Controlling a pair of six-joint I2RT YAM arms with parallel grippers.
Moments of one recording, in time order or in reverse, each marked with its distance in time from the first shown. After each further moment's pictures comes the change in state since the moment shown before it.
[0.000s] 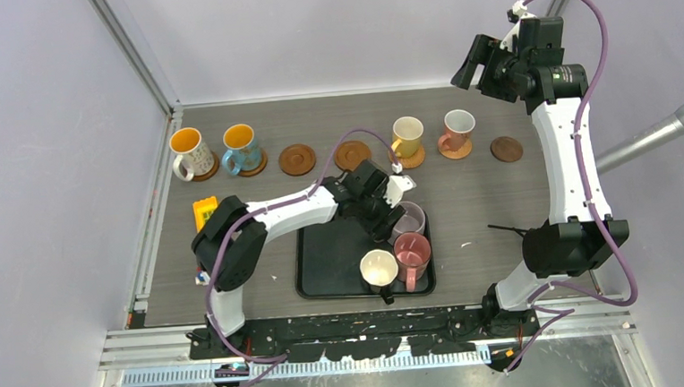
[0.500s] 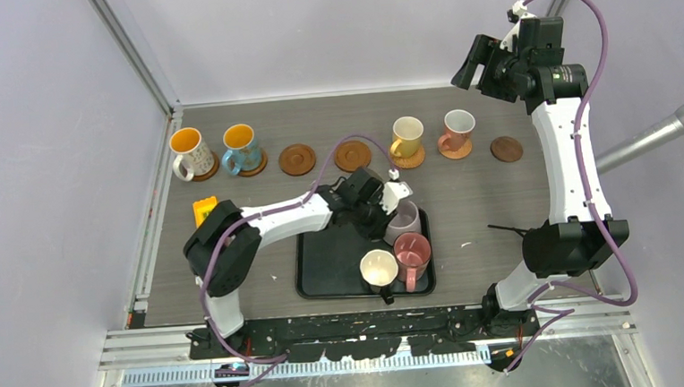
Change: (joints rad) left arm -0.013 -0.026 -0.070 0.072 -0.002 0.019; right arm 0.000 0.000 0.000 0.000 0.001 0.000
